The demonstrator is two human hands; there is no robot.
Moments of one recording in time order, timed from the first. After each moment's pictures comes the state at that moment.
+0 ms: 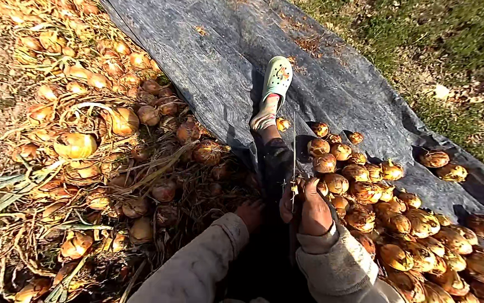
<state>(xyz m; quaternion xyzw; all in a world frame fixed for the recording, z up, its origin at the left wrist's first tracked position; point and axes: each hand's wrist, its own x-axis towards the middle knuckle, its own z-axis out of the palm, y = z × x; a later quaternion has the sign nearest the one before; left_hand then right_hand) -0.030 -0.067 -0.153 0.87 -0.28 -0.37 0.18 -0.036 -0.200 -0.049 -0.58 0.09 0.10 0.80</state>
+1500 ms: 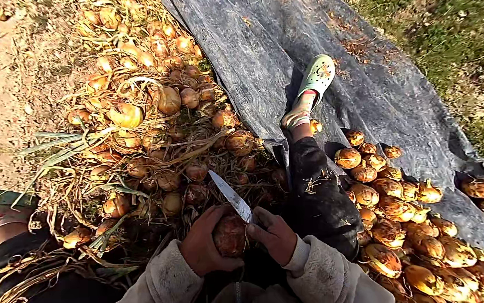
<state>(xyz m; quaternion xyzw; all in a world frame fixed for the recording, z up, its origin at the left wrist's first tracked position) -0.168 0.074 -0.075 0.85 0.00 -0.02 0.53 -0.083 -0.135 -0.071 -0.73 -0.18 0.37 0.54</state>
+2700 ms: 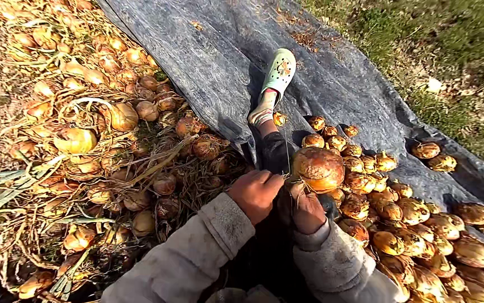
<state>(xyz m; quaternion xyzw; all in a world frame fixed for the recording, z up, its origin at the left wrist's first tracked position) -0.041 -0.051 -0.038 0.87 -0.26 0.24 0.34 -0.057 -0.197 -0.055 -0.63 0.02 0.06 0.78</state>
